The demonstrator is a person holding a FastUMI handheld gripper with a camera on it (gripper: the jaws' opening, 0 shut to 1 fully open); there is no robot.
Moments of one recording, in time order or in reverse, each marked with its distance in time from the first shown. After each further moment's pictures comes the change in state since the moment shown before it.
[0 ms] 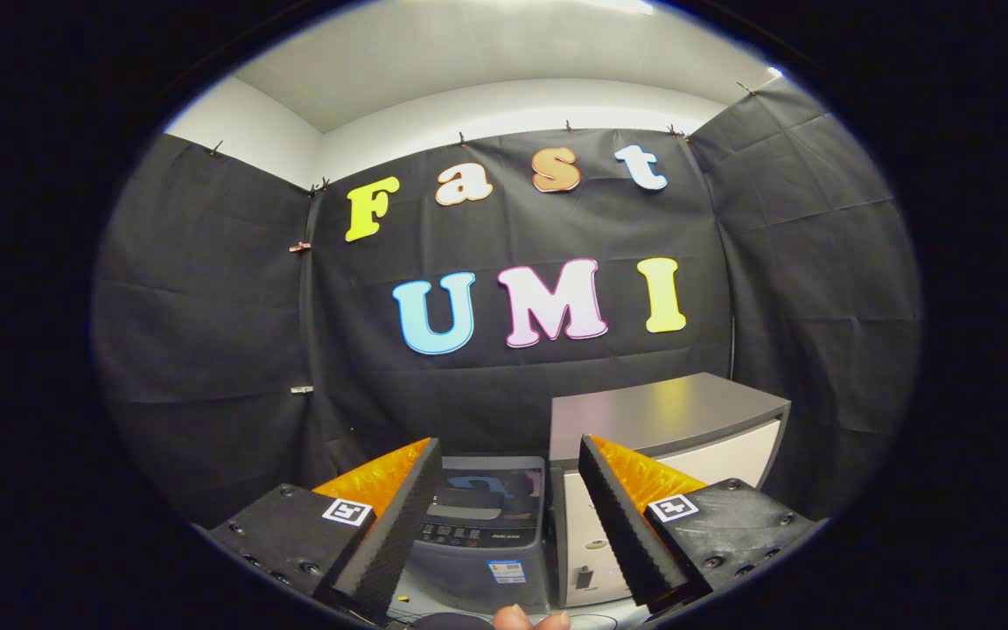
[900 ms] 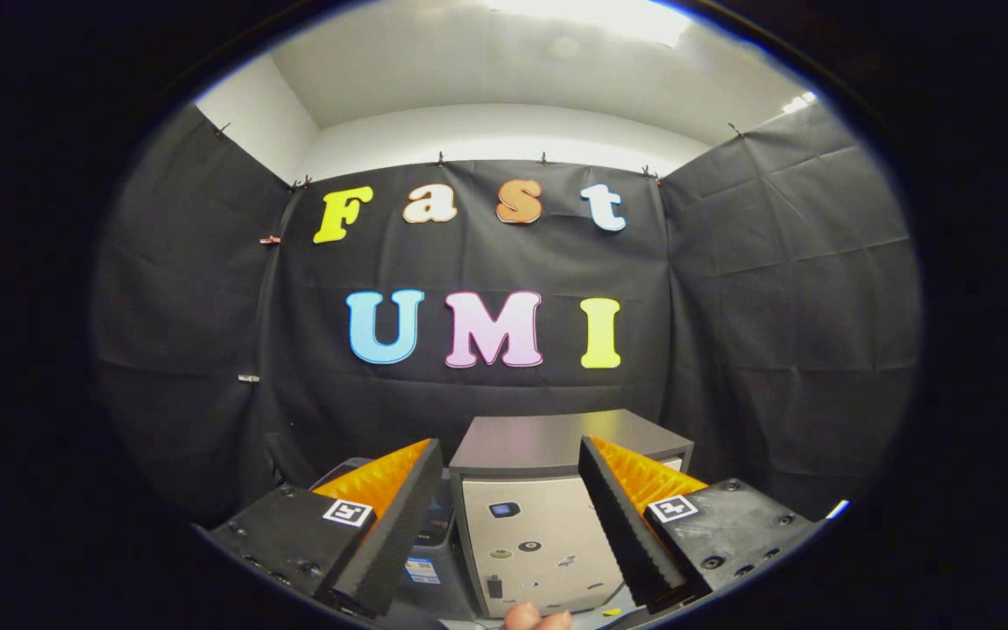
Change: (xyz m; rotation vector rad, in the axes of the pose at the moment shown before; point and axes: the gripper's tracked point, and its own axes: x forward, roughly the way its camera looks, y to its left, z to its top) arm -0.037 -0.074 0.024 -0.135 -0.076 -0.126
